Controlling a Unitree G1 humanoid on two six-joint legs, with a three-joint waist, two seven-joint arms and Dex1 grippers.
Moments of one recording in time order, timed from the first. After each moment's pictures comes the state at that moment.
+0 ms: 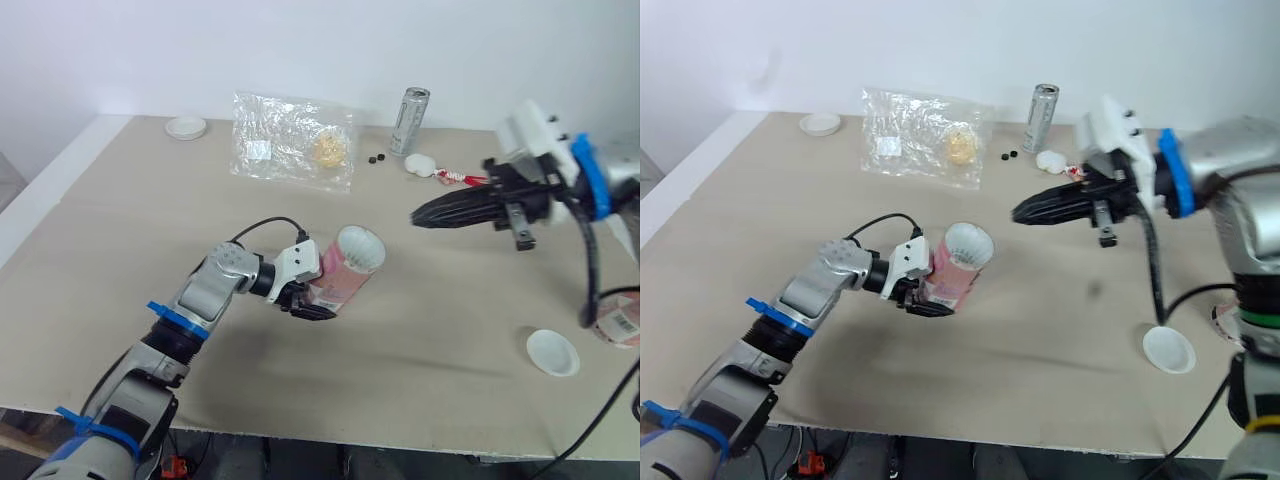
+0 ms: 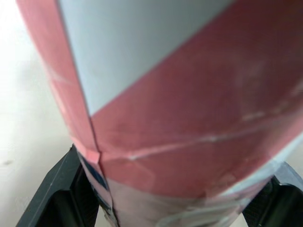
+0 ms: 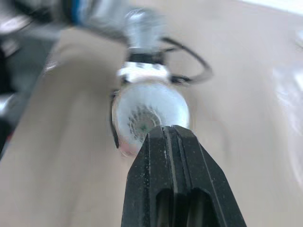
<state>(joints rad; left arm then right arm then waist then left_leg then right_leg) -0.70 0.33 -0.34 0.29 -0.09 0.27 -1.16 -0.83 -1.08 0.01 -0.08 0.57 0.66 1.40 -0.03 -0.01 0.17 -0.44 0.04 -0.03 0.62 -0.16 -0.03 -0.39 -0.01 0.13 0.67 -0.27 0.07</state>
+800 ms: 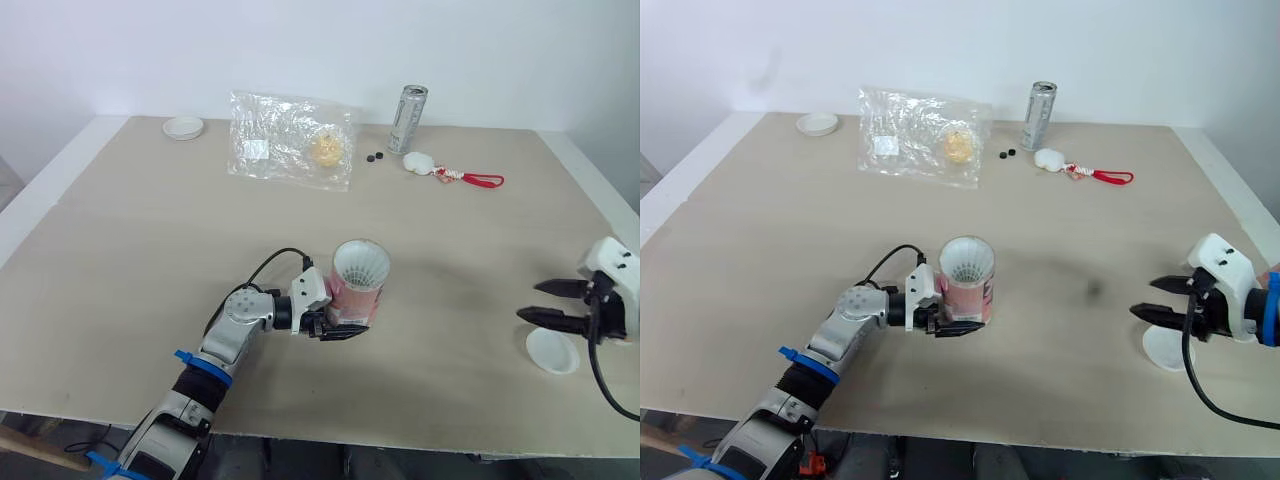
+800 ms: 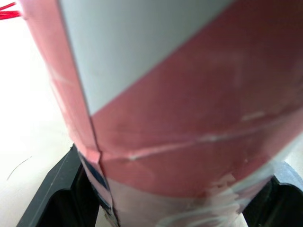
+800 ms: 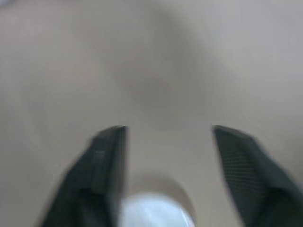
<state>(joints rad) -0.49 0.15 -0.31 0.33 -0.15 -0.03 -1.07 0.01 -1.20 -0.40 0.09 0.30 0.44 1.22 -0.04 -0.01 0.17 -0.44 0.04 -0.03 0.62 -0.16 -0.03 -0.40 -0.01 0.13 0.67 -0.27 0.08</state>
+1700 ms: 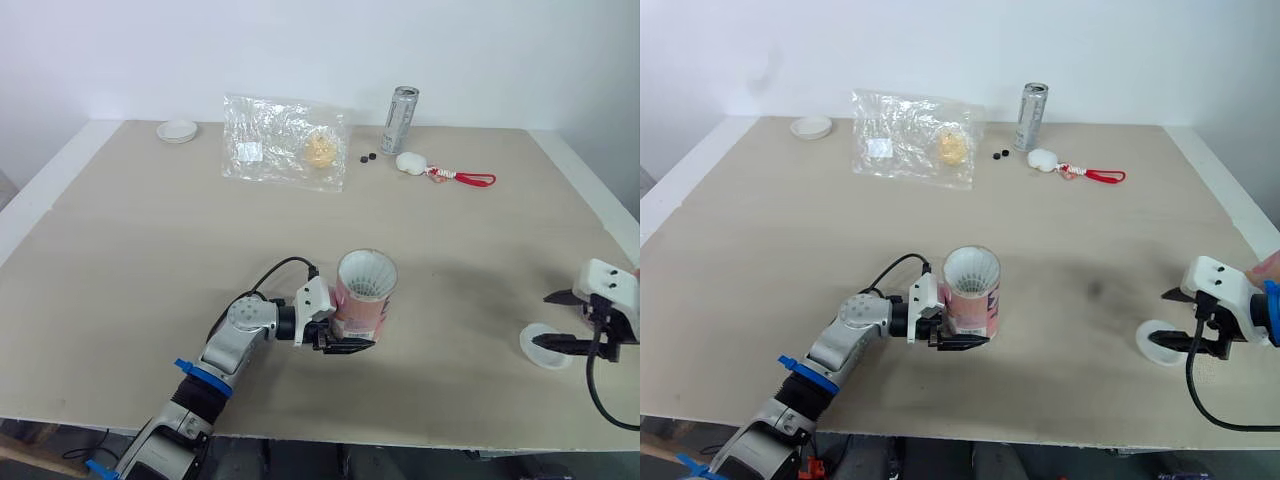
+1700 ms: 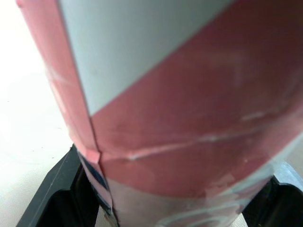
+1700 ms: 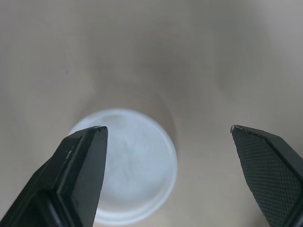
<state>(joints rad) -0.45 0.16 -0.34 0.25 -0.18 0.05 -1.08 -0.24 -1.20 -0.12 0.47 0.17 0.05 1.39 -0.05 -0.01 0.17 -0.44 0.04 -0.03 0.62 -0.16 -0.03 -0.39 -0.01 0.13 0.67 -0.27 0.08</state>
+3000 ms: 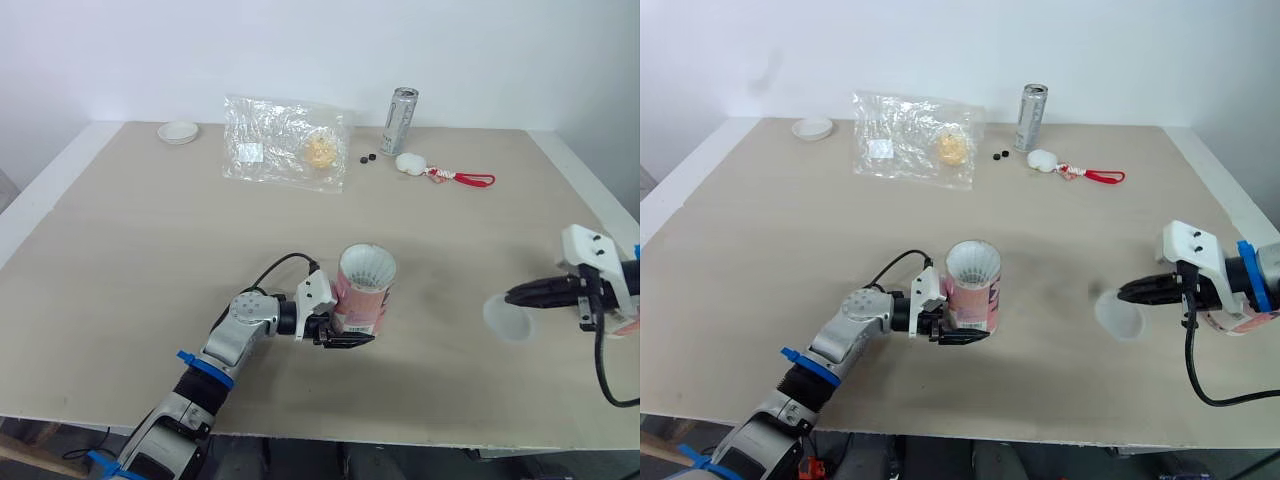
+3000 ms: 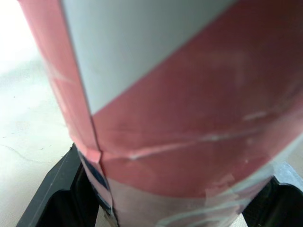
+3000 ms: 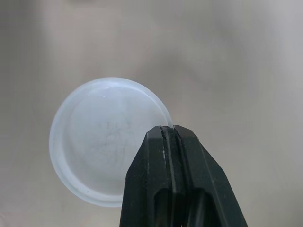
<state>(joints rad) -0.50 0.17 -0.35 0.30 -0.19 0.09 -1.08 -0.33 -1.24 -0.13 0.09 0.32 0.30 1.51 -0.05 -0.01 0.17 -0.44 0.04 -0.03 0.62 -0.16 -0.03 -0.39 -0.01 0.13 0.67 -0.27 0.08</state>
